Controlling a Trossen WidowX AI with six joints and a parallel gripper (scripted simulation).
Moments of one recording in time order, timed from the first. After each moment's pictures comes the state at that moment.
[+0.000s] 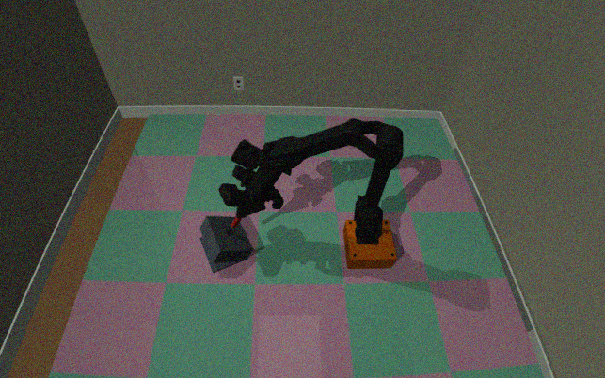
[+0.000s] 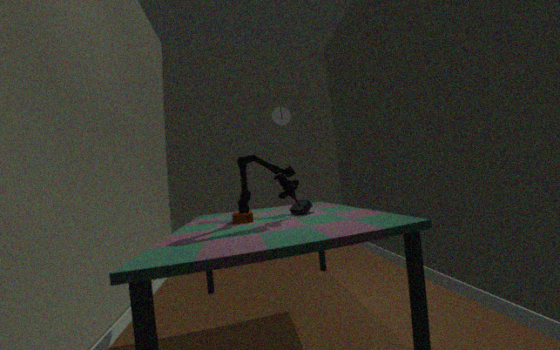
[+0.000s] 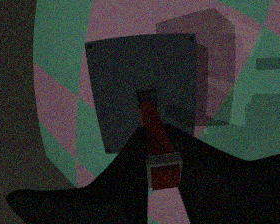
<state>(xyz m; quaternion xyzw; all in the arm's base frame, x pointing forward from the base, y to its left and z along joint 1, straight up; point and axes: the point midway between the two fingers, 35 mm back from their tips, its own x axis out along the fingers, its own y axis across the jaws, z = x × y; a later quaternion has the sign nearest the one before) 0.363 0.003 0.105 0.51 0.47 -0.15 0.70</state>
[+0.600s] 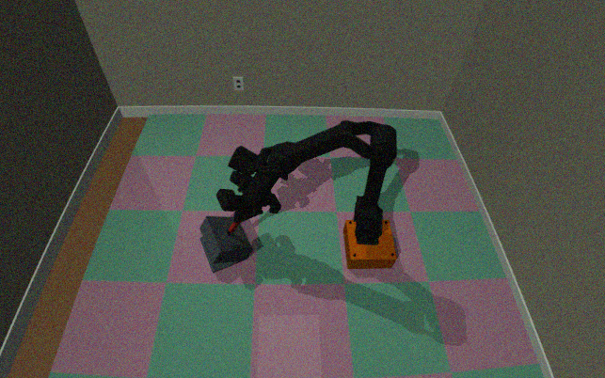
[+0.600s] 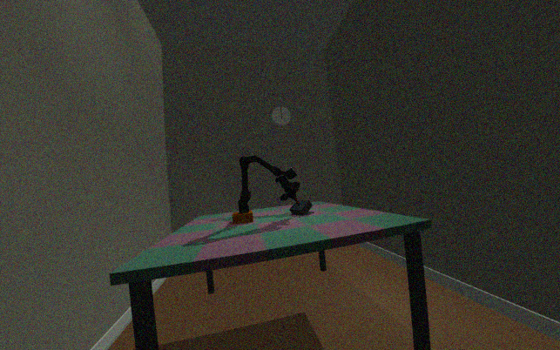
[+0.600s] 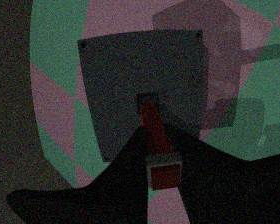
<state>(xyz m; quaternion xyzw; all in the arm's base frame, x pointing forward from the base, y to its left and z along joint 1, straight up) 0.371 0.009 0.090 0.52 0.47 -0.14 0.70</state>
